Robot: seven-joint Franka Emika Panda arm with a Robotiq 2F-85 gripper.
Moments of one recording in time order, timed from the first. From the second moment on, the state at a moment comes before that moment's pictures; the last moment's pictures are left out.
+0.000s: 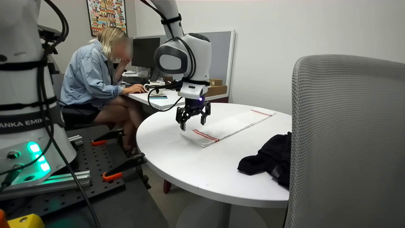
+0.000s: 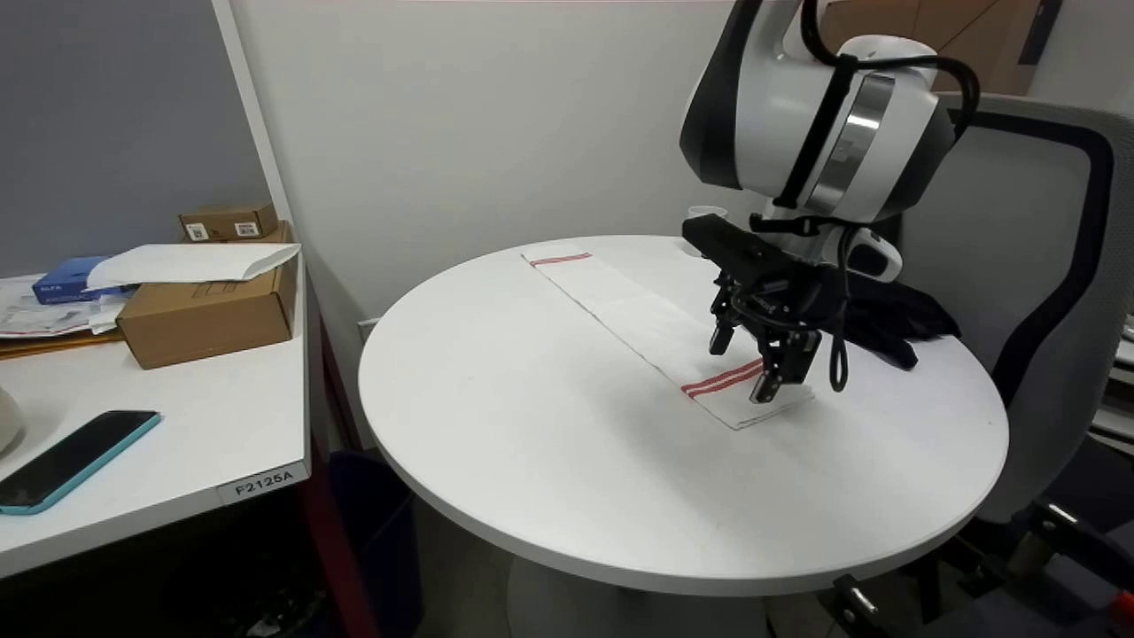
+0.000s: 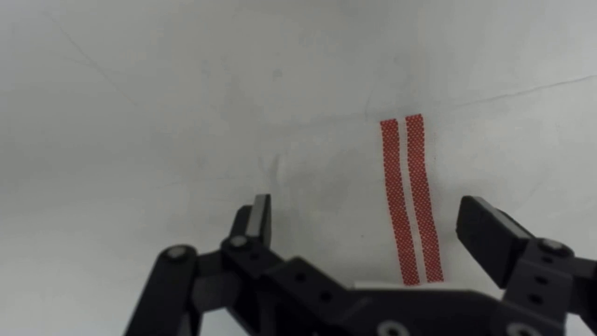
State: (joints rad) arm 0.01 0.33 0.00 -2.52 0.81 2.90 0.86
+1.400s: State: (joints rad) arm -0.03 0.43 -0.01 -2.45 0.81 2.88 0.86
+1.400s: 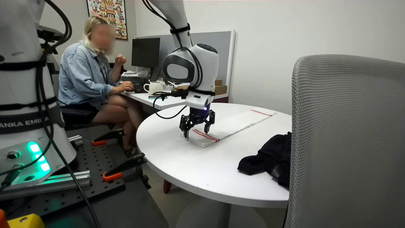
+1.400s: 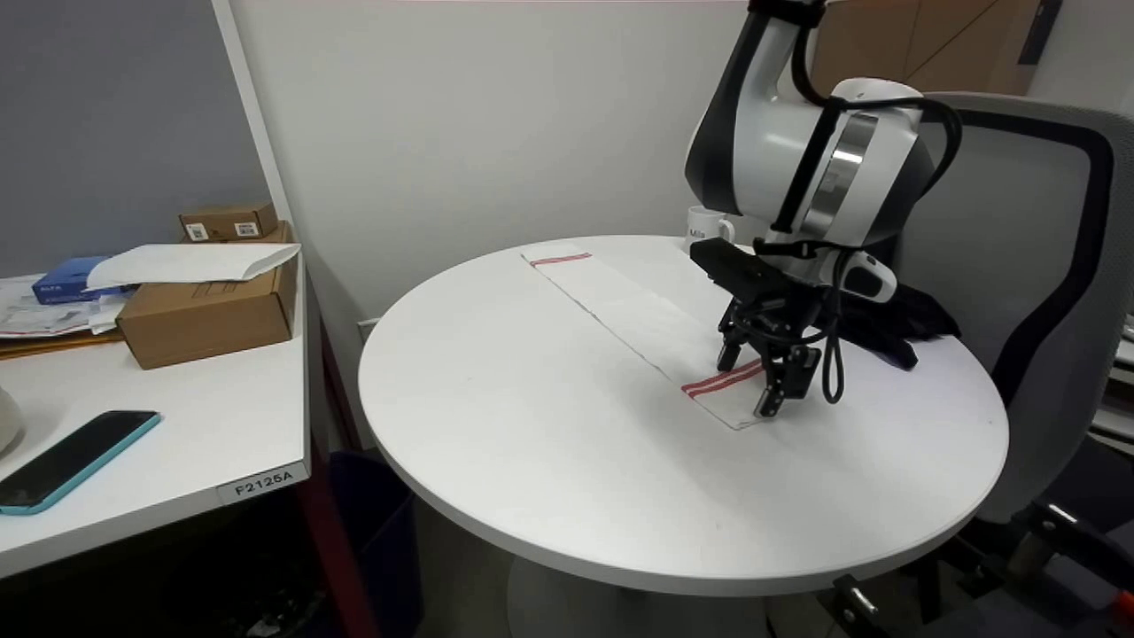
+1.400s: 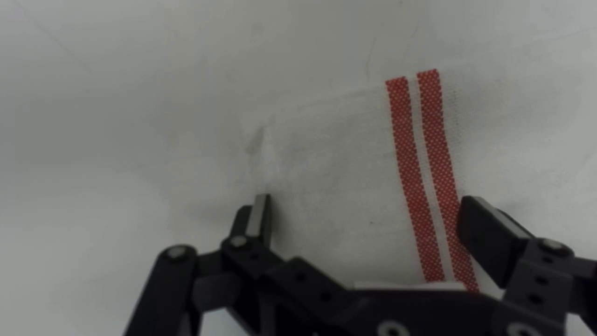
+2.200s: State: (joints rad) arm -0.03 0.43 -0.04 -2.45 0.81 2.83 0.86
